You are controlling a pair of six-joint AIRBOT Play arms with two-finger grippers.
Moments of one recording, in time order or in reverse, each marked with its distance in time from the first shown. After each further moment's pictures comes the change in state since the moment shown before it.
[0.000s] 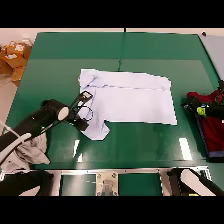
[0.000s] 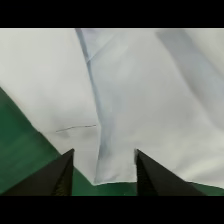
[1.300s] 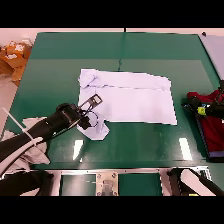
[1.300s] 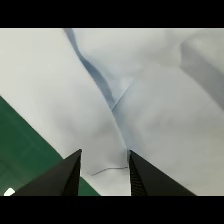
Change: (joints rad) left arm -0.143 -0.050 -0.006 0.398 0.130 -0.169; right arm 0.000 0.000 0.000 0.003 -0.015 -0.003
